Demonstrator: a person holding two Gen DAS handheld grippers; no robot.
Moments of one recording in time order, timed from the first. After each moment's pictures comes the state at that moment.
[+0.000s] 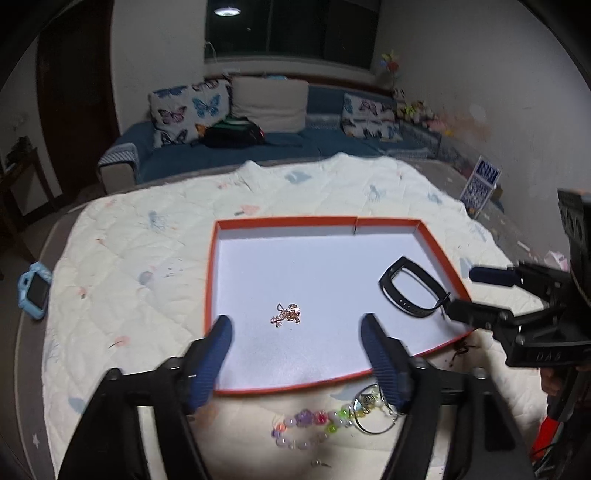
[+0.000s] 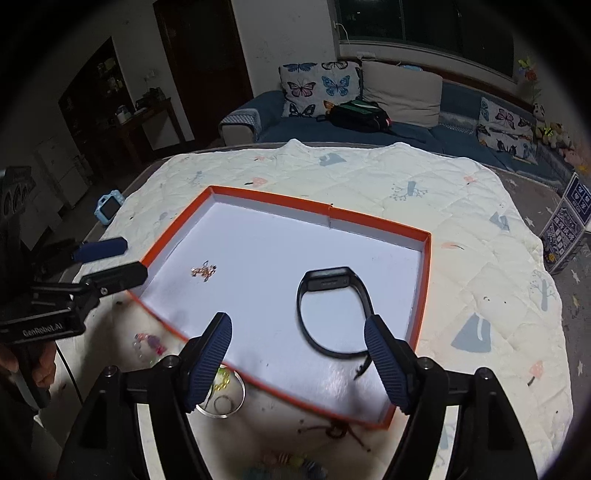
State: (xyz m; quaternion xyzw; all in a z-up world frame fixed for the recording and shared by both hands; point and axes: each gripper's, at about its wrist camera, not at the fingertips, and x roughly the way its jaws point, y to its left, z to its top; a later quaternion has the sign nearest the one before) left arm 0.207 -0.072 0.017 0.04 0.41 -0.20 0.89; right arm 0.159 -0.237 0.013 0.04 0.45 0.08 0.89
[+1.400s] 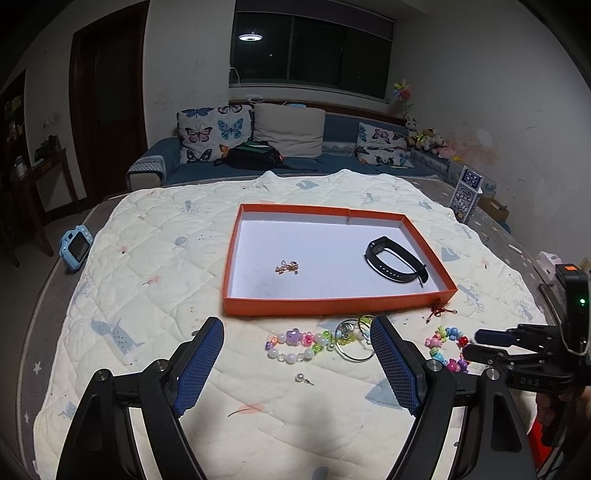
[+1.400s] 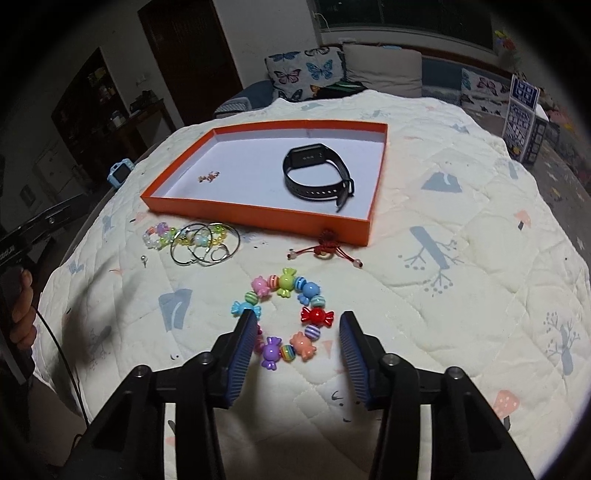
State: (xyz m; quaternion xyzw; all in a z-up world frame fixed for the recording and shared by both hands) left arm 0.092 -0.042 0.017 0.02 0.36 -0.17 0.91; right arm 0.056 -0.255 -0.039 0.08 0.47 0.07 0.88
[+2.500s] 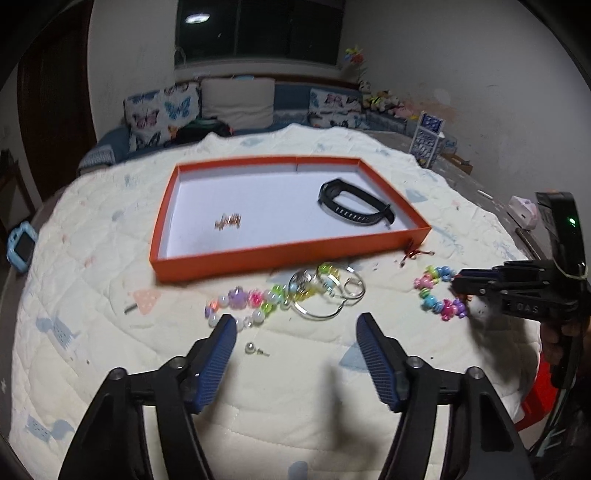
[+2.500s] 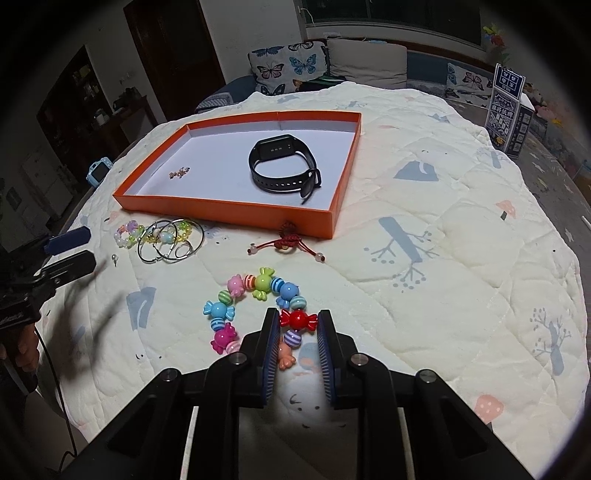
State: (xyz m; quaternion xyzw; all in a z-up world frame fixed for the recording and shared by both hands) left arm 0.098 -0.072 -0.041 0.06 0.41 -0.26 0.87; right arm 0.058 -0.271 -0.045 0.07 0.48 0.04 0.88
